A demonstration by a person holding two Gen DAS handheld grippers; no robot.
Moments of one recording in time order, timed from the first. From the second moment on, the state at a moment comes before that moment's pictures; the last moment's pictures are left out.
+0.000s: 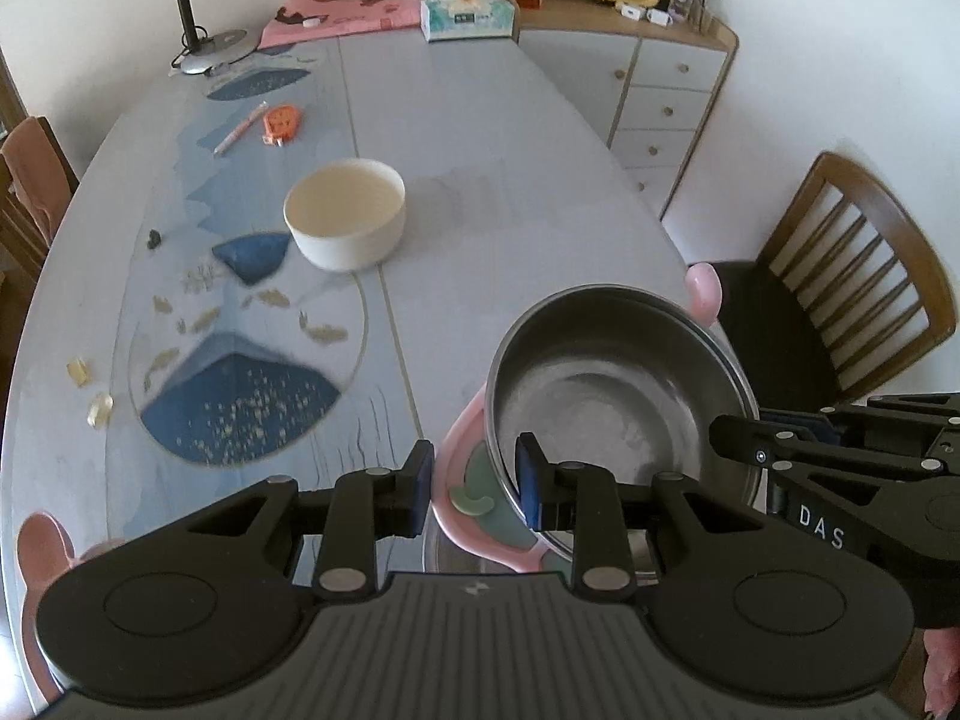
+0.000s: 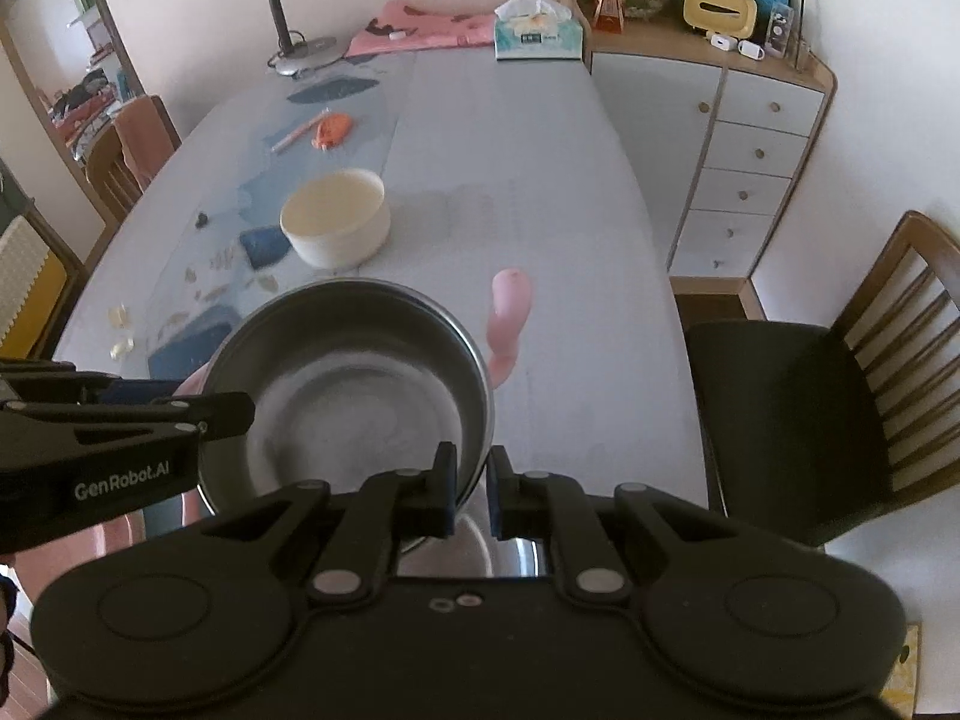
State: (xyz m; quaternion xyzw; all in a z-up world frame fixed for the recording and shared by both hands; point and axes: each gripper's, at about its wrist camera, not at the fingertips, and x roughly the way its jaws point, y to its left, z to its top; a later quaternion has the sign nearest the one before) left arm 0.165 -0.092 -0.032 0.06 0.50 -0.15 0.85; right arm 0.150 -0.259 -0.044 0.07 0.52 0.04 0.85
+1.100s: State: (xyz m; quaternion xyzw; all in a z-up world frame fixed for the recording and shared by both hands) left arm 0.126 -0.090 -0.120 0.08 0.55 -0.15 0.82; right arm 0.114 -0.249 -0.108 0.05 0.57 0.05 0.82
